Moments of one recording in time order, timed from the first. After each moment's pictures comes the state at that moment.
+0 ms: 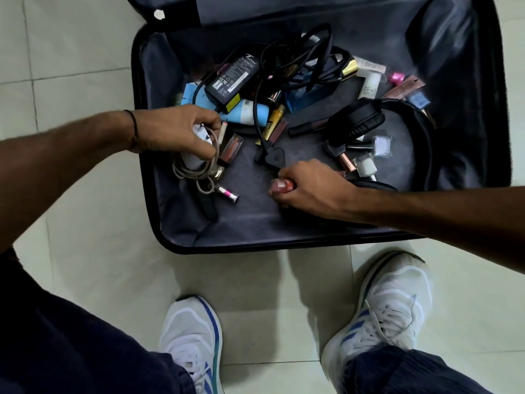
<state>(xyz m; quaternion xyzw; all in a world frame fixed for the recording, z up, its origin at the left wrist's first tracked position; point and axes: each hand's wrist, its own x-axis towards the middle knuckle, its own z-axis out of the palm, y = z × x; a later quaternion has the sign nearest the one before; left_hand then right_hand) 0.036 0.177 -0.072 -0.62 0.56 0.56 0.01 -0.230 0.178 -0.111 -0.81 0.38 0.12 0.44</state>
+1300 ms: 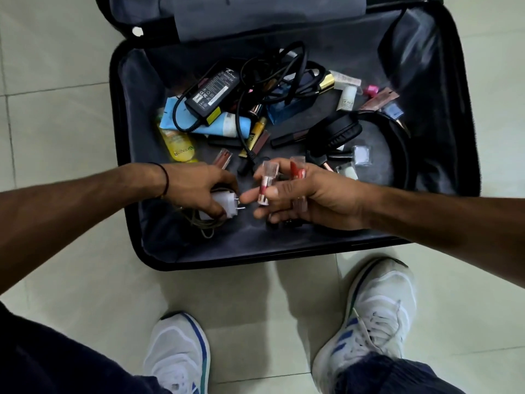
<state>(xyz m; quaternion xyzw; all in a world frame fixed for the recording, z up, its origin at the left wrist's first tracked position) -0.015 0.195 -0.095 -0.51 0.67 0.48 0.24 -0.254 0.168 -0.090 -0.28 0.32 -0.01 0.91</state>
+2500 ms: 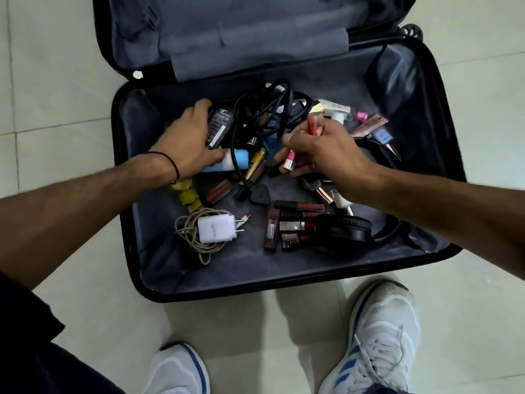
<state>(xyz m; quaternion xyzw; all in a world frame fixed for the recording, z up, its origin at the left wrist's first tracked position) -0.005 0.130 -0.097 -0.74 0.62 0.26 0.00 -0.243 0.100 -0.069 -0.47 0.52 -0.18 0.69</state>
